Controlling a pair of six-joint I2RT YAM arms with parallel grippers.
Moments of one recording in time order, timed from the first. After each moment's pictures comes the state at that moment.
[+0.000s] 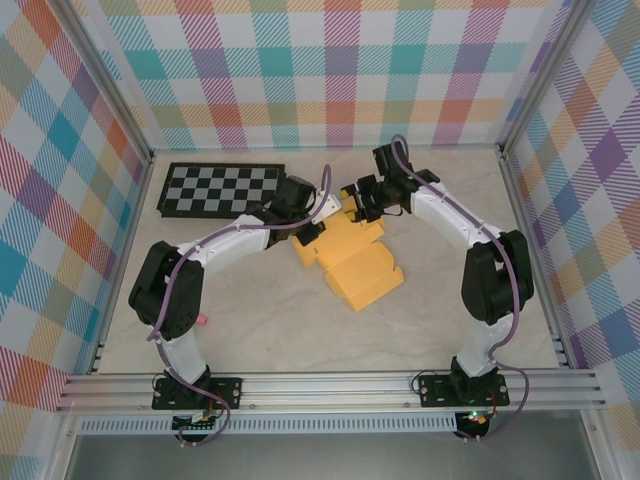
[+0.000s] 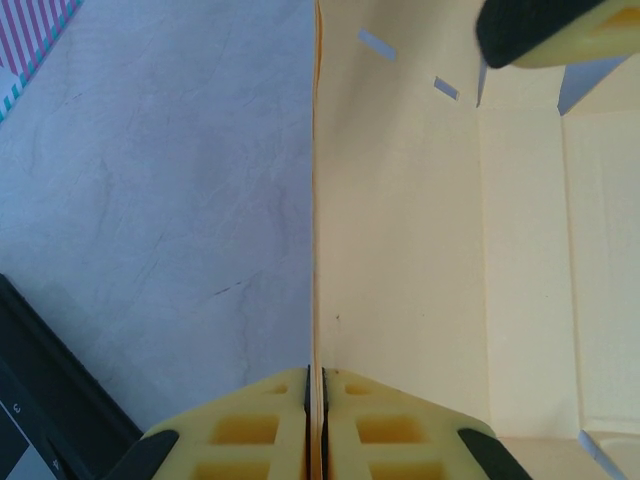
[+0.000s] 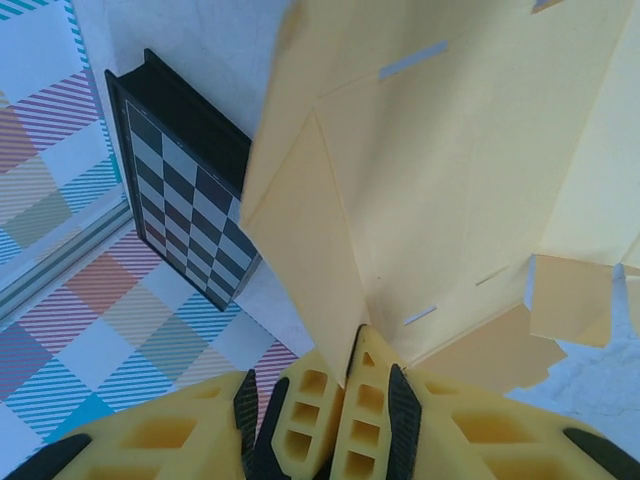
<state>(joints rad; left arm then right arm) -0.60 1.78 1.29 -0.31 0.02 0.48 0.43 1.83 1.53 -0.59 -0.45 1.58</state>
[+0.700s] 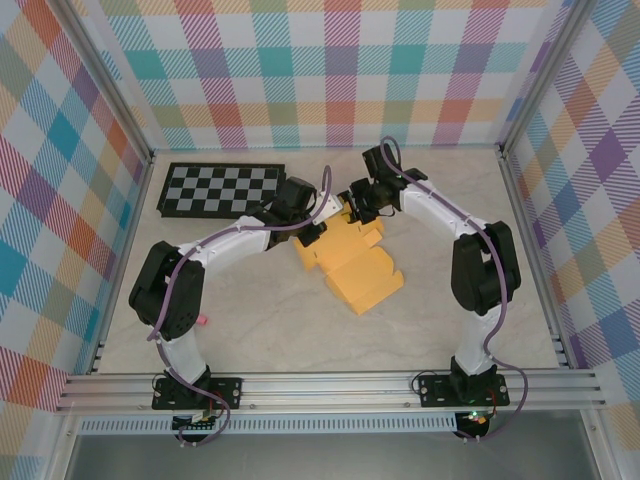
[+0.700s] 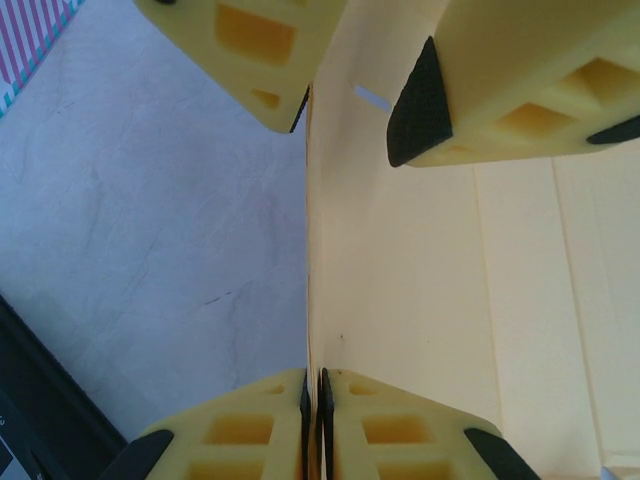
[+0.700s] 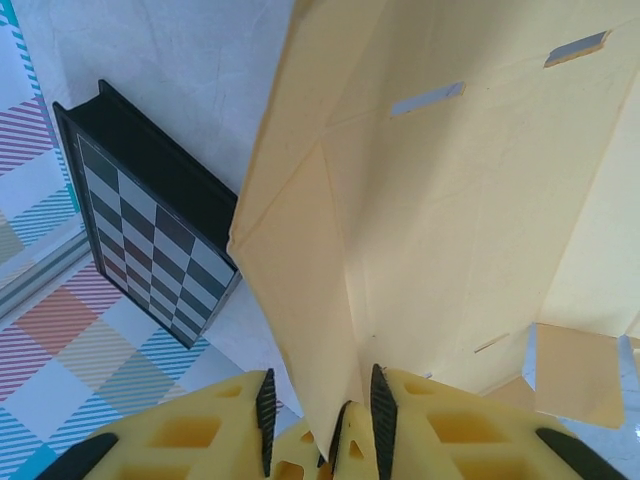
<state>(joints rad) -0.60 1.78 1.28 -0.29 0.03 0.47 0.46 1.92 1.58 -0.63 -0.38 1.56</state>
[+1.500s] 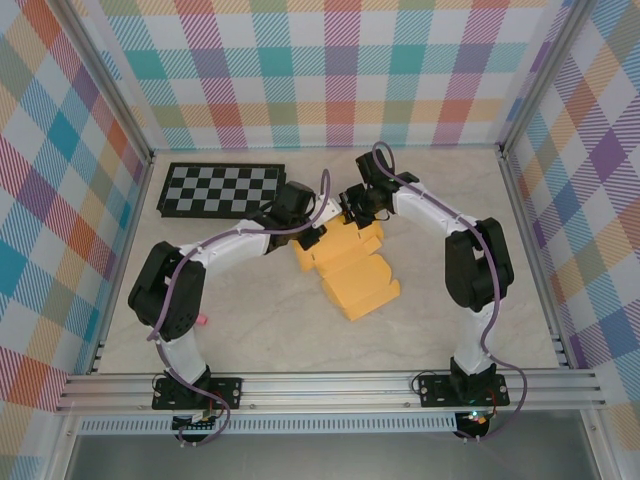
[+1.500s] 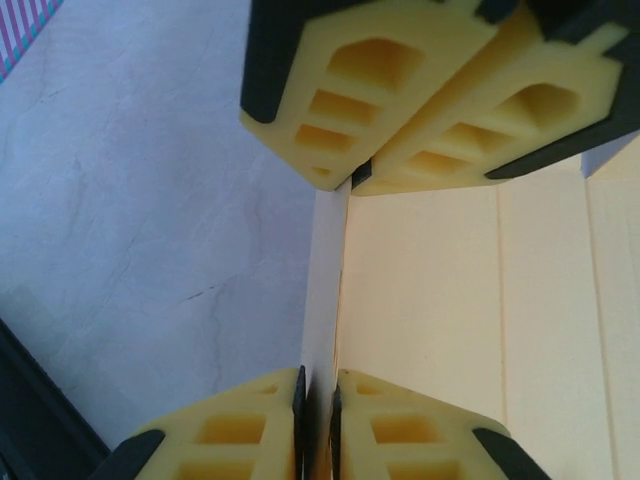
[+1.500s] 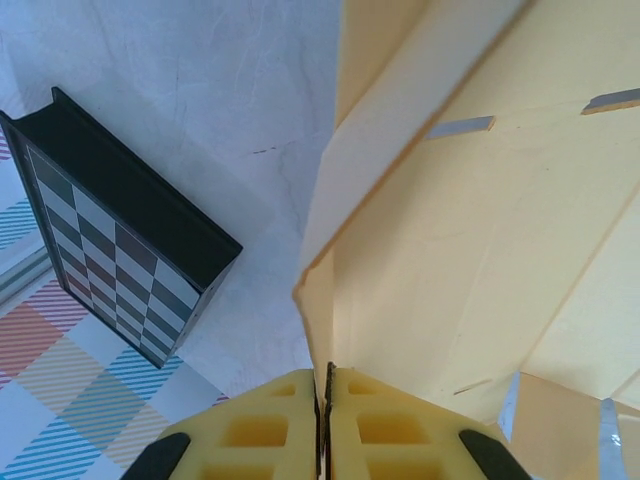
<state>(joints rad) -0.60 1.77 1.23 -0.24 0.05 0.44 0.47 1.96 1.58 -0.62 -0.35 1.54</state>
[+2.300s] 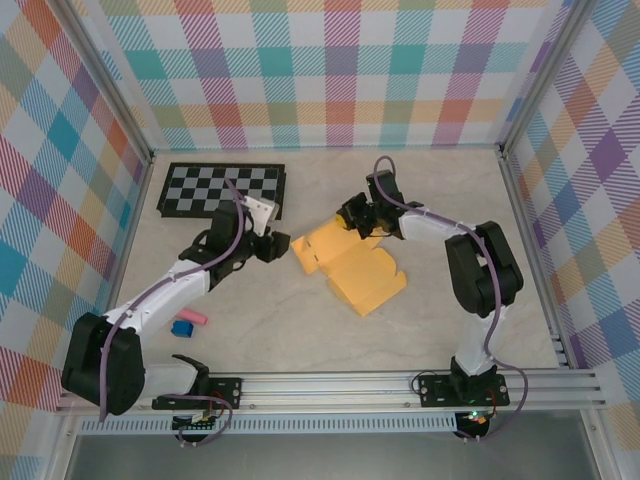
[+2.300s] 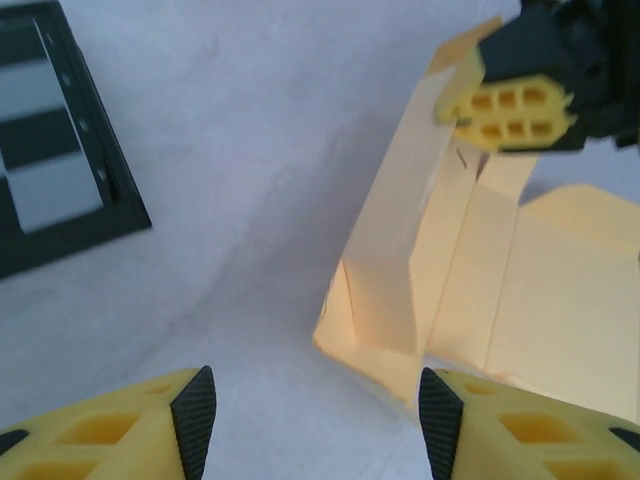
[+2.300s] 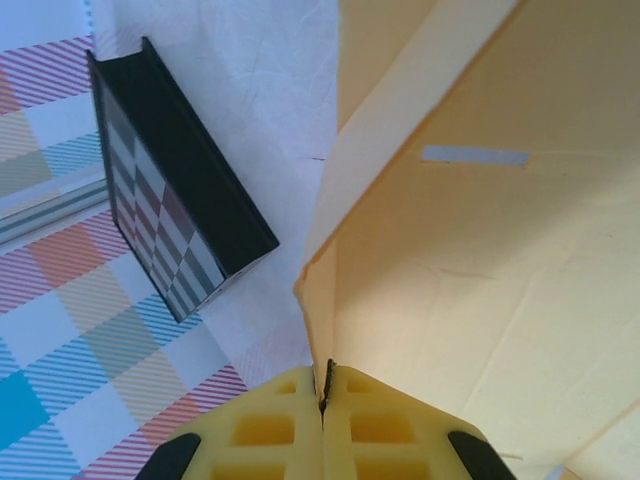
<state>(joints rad) -0.39 1.27 0.78 -0.15 0.20 -0.05 0.44 1.89 1.22 -0.05 -0.44 1.43</state>
